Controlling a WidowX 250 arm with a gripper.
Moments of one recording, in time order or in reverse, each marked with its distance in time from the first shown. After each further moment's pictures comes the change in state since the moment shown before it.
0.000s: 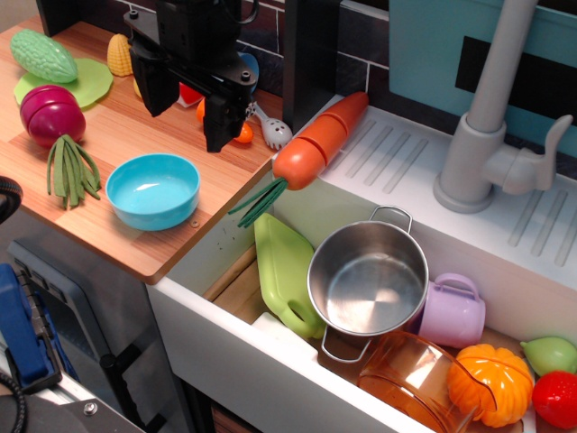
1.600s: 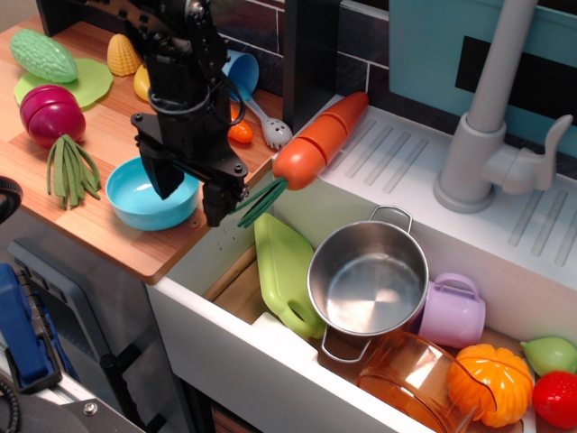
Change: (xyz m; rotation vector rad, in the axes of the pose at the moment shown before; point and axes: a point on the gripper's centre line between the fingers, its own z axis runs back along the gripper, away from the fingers) arm -0.015 -0.001 -0.081 -0.060 -0.004 0.068
